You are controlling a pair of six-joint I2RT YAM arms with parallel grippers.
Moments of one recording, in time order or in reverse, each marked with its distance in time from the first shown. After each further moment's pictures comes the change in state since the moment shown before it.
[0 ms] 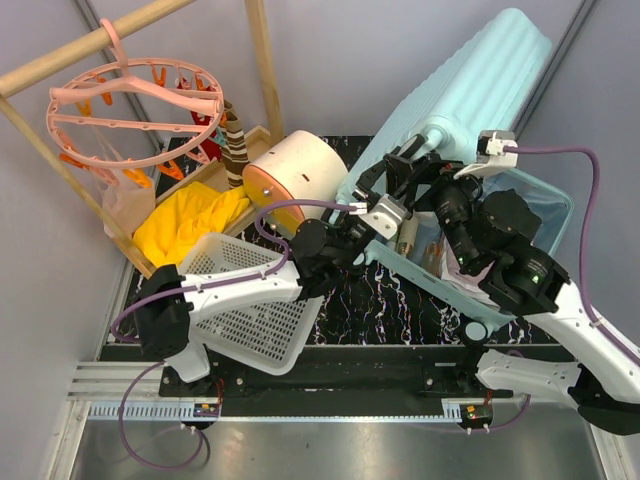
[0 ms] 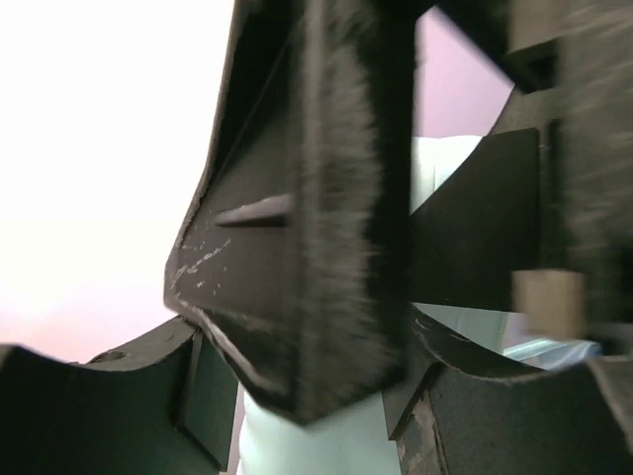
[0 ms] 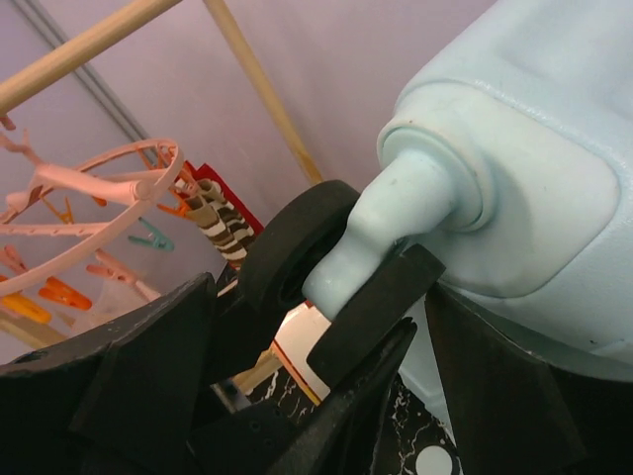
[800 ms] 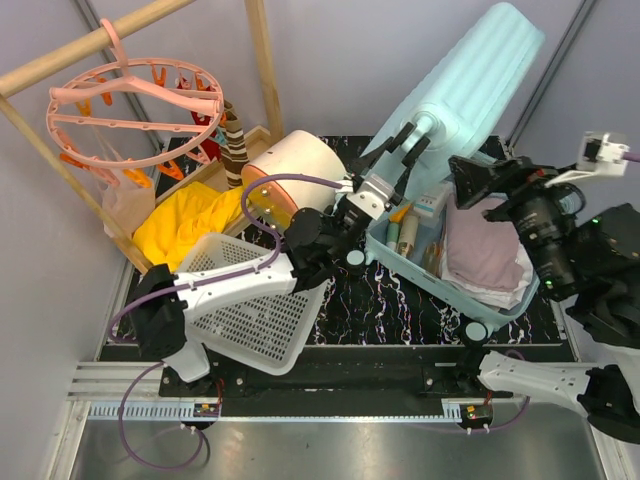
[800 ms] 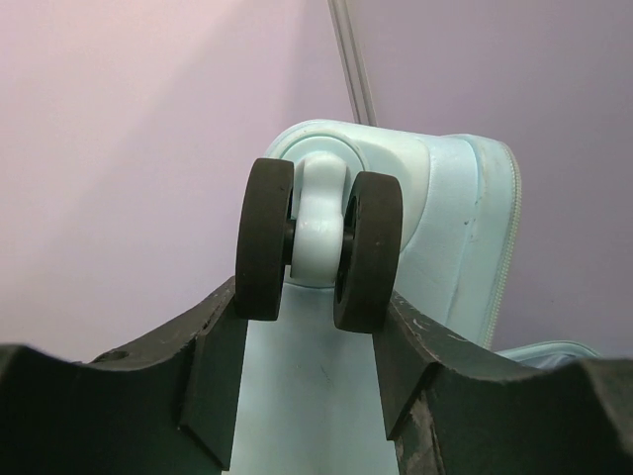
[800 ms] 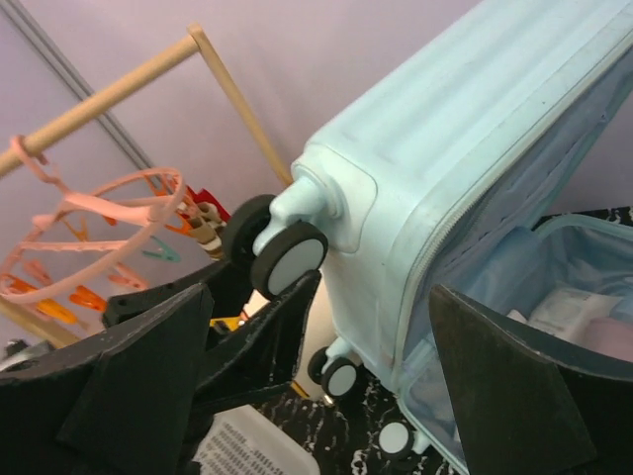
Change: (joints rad) left arm 0.047 -0.013 0.028 -0.060 -0.008 -0.143; right arm 0.031 -0.105 0.304 -0.365 0.051 -0.027
